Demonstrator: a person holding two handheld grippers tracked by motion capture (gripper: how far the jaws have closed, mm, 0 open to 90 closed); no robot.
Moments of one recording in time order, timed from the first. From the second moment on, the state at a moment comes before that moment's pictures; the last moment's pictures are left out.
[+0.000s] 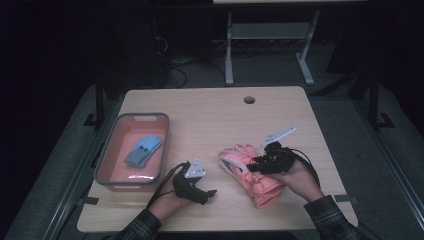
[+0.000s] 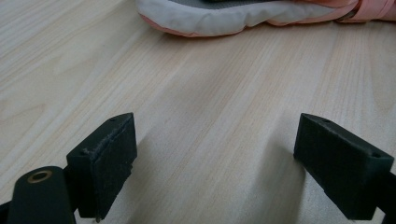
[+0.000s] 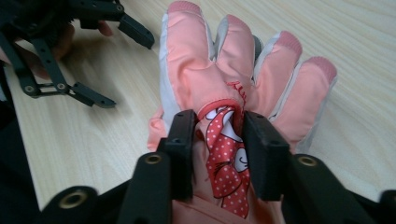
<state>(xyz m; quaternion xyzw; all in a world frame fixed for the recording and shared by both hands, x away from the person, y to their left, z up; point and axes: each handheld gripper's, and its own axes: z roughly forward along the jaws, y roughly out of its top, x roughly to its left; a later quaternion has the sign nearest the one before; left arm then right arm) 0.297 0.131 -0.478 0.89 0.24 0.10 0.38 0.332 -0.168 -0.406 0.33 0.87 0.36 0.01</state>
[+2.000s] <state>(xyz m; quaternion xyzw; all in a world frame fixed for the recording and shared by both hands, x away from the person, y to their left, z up) 0.314 0.068 -0.463 0.89 0.24 0.05 0.38 0.312 -0.204 -0.452 0.32 0.88 0.34 -0.01</state>
